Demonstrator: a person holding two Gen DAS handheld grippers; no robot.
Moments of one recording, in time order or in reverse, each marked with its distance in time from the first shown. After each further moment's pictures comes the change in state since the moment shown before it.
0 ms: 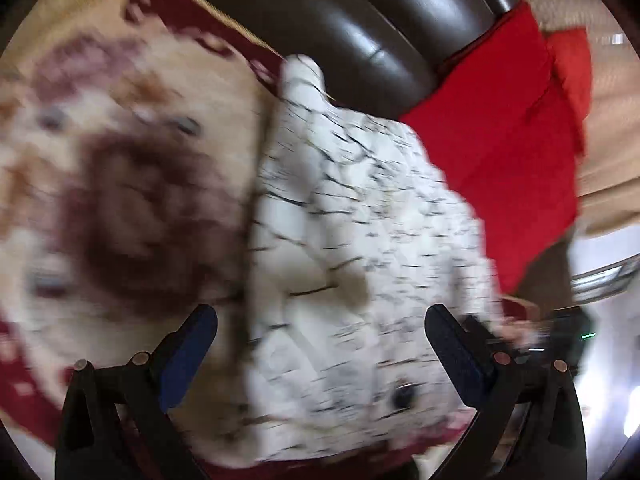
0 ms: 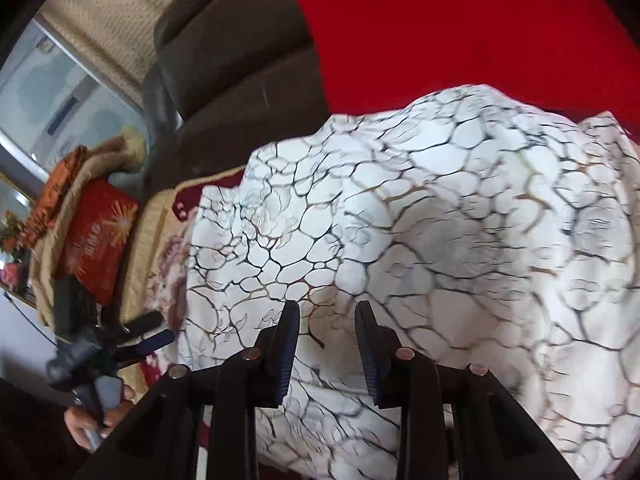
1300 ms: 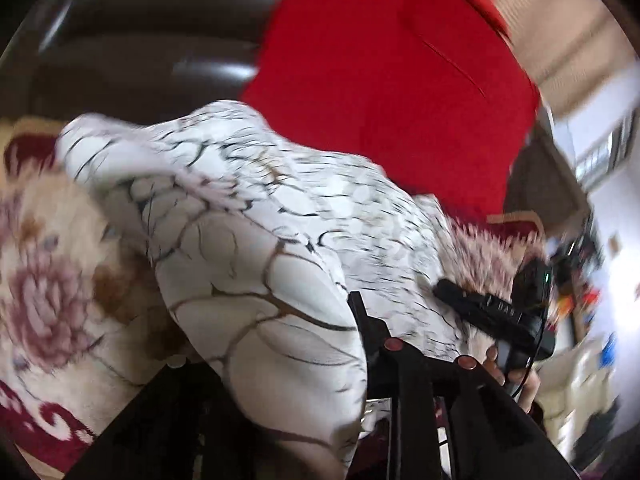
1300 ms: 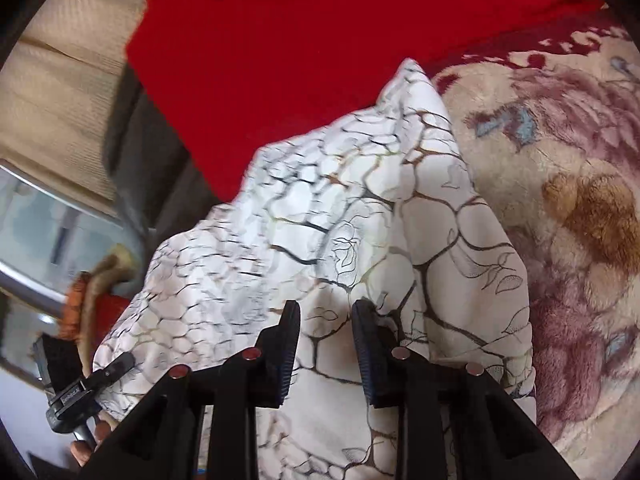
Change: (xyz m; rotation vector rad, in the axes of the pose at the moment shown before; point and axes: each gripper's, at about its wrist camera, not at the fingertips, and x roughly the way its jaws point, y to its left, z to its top) left arm 0.041 -0.221 -0.038 0.494 0.021 0.140; right arm -0.080 -0.204 -0.018 0.359 -0.159 0.146
